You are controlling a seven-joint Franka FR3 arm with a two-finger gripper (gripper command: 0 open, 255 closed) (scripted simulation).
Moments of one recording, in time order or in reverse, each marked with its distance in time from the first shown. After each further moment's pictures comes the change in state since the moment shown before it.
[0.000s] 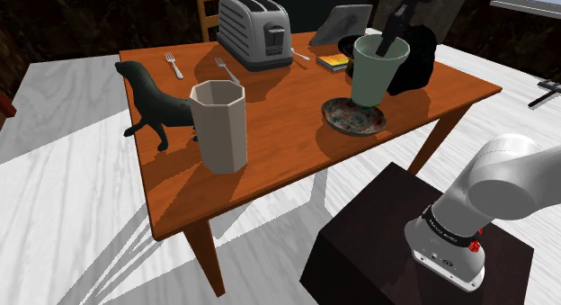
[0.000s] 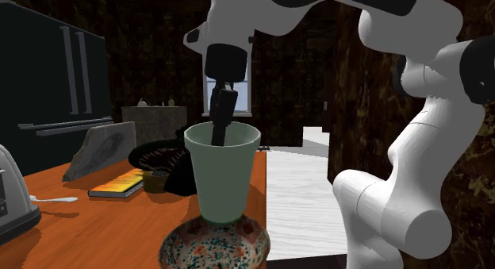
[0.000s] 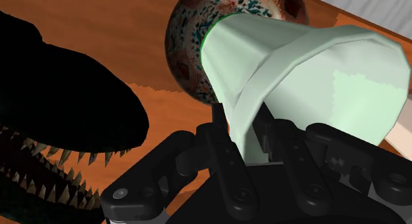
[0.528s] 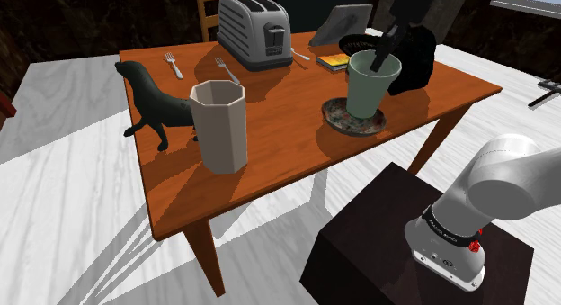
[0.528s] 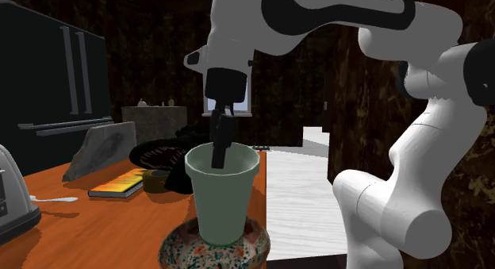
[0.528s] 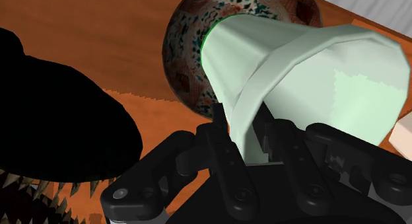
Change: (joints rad) arm -0.001 -0.029 0.002 -0.122 0.000 0.093 -0.004
